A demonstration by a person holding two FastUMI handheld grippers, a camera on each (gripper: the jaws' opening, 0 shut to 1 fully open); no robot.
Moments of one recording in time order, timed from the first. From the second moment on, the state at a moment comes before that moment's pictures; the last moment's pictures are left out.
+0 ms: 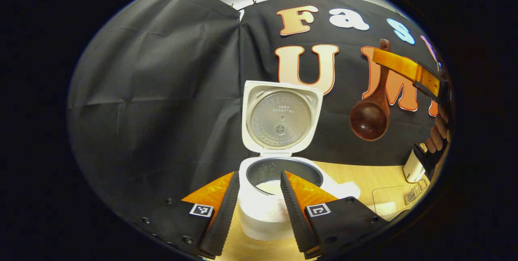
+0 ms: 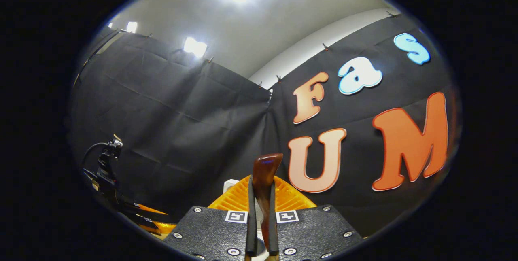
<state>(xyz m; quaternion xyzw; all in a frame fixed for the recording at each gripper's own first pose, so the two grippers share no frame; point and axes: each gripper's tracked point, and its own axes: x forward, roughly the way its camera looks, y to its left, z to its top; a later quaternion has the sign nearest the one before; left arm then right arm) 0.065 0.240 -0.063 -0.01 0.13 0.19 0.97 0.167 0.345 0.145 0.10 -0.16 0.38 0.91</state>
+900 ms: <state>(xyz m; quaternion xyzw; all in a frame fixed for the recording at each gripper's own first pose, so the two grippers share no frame) 0.100 0.105 -0.068 -0.02 0.13 0.09 0.99 0.147 0.014 0.121 0.13 -0.14 0.06 0.98</state>
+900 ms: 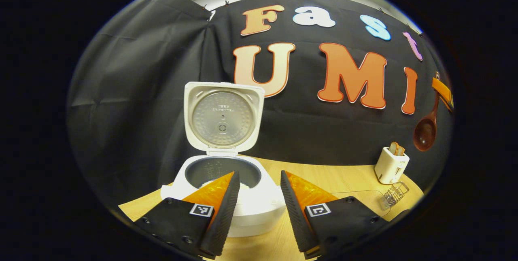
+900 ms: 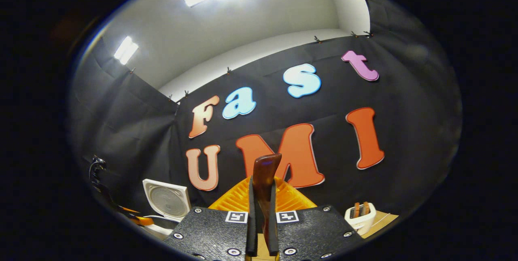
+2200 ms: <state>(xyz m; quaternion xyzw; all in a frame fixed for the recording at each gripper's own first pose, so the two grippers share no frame) 0.118 0.089 -0.117 0.00 0.19 0.10 0.98 0.191 -0.111 -0.114 0.28 0.05 -0.11 0.95</state>
